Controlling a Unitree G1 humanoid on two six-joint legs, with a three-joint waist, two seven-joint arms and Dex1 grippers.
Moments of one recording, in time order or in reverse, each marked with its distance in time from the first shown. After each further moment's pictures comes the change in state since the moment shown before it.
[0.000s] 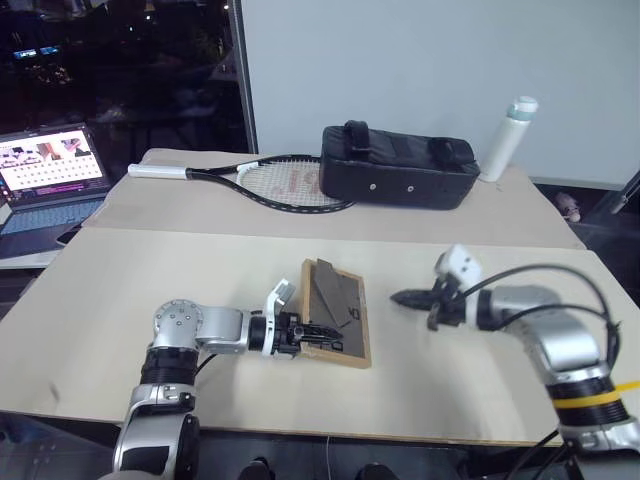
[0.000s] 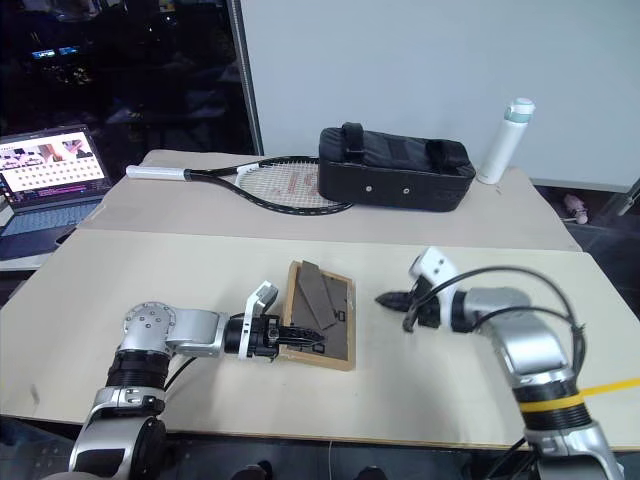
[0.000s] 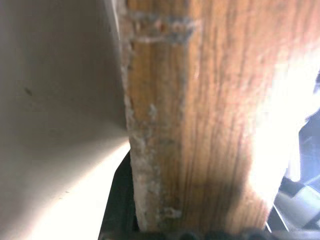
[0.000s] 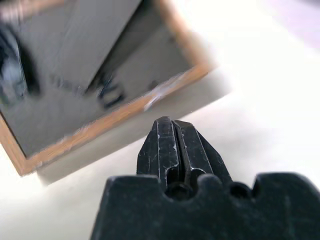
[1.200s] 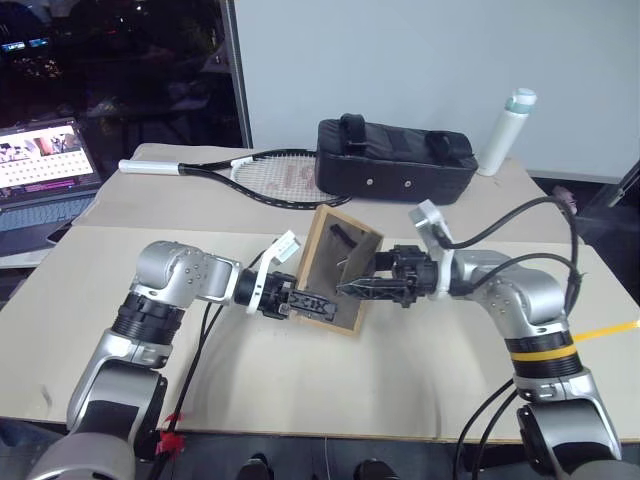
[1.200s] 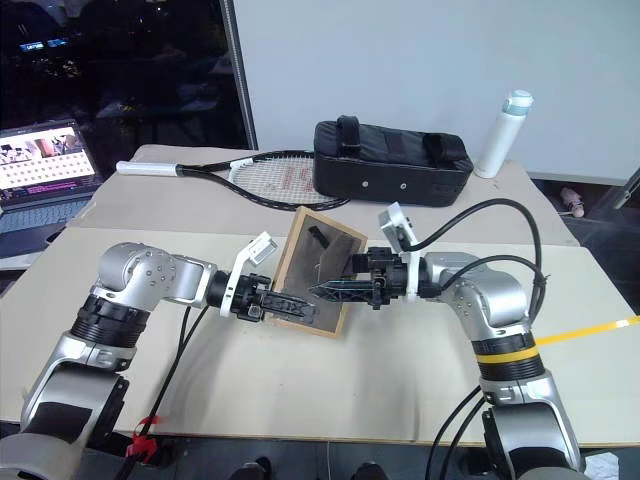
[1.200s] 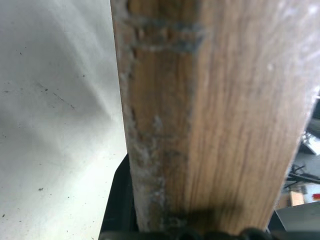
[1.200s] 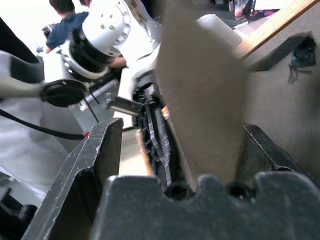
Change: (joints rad) left arm -0.227 0.214 -0.298 -0.070 0.400 -0.181 -0.752; right arm -0.098 0.100 0.101 0.005 0.198 0.096 0.193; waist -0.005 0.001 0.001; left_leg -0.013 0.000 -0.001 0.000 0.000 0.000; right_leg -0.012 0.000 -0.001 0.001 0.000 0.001
